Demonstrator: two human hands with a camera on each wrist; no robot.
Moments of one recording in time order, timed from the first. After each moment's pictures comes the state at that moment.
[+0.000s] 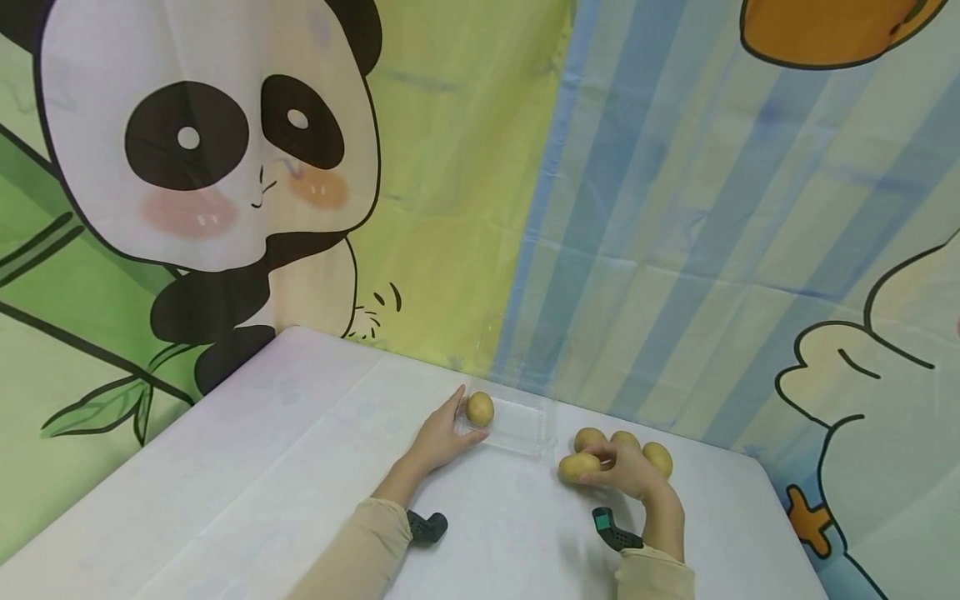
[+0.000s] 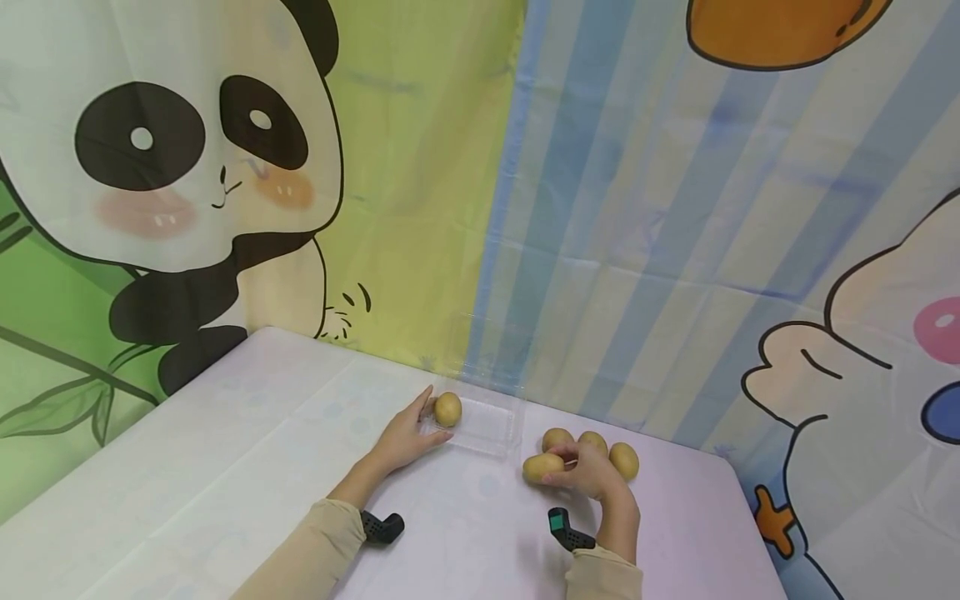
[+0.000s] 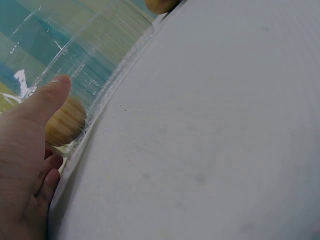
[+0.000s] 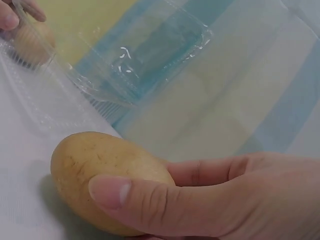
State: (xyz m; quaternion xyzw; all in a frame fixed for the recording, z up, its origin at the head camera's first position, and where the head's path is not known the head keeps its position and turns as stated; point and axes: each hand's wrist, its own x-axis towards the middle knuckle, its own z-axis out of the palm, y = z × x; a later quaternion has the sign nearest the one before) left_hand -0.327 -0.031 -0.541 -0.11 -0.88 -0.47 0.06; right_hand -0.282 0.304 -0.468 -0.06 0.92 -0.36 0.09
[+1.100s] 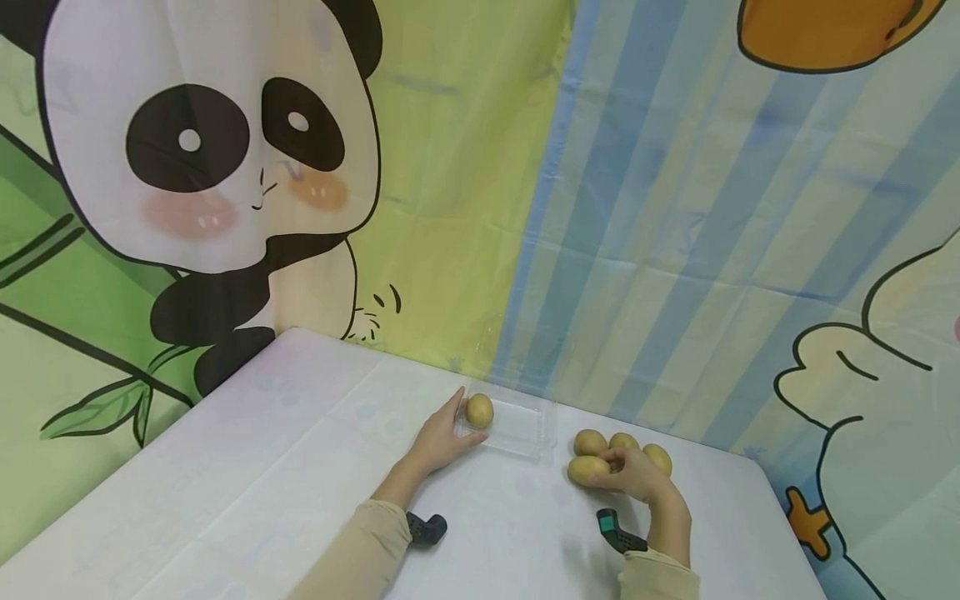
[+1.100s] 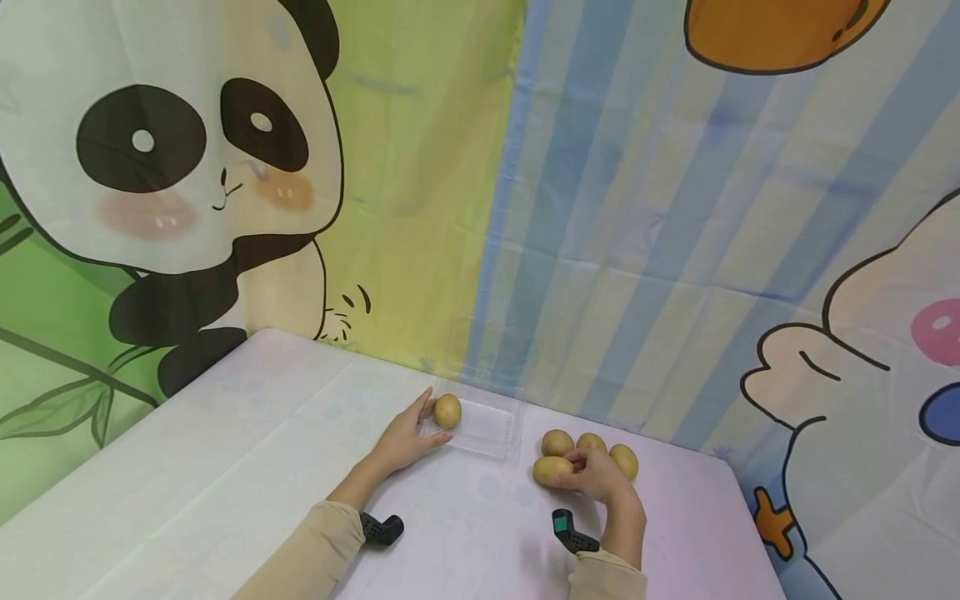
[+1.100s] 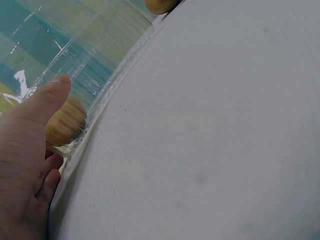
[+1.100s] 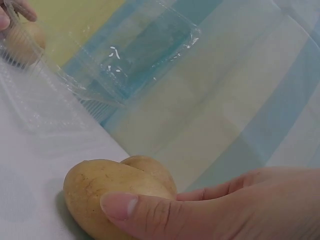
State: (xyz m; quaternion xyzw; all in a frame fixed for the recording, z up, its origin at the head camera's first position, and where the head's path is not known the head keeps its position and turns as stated) left_hand -0.323 -0.031 -0.538 -0.11 -0.88 -0.46 0.06; right_hand -0.276 0.310 -0.465 -0.01 0.92 -0.38 0.10
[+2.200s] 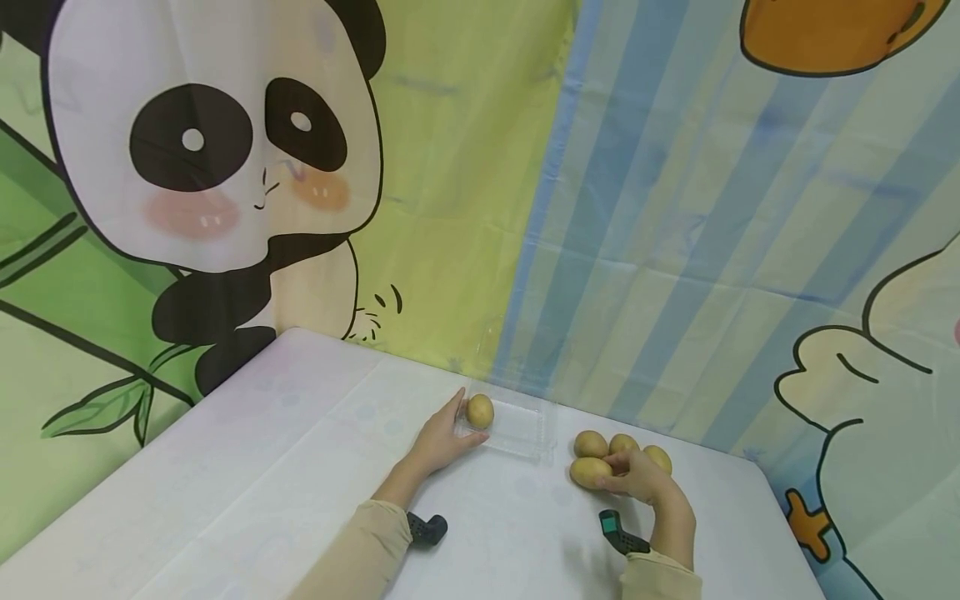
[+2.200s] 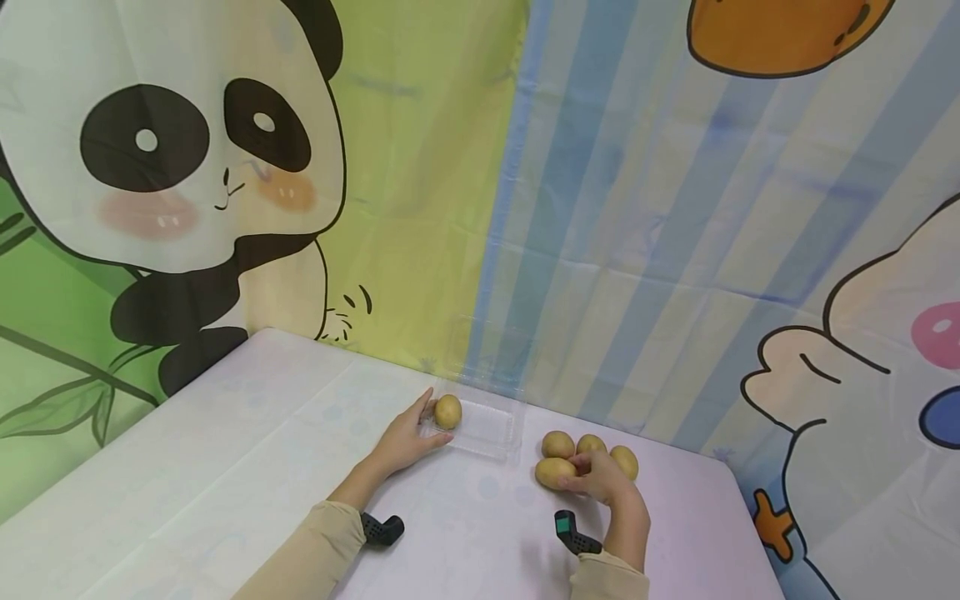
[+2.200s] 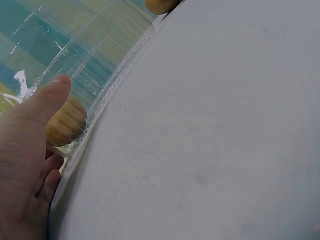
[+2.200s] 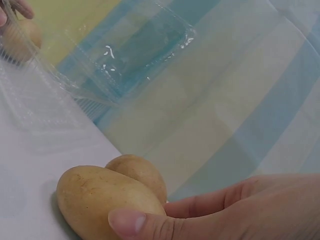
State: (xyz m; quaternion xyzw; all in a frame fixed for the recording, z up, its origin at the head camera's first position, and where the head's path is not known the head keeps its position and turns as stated) left_hand -0.323 -0.031 -0.537 -0.11 -0.88 -0.47 0.06; right_hand -0.272 0.313 -0.458 -0.01 0.93 -0.34 0.12
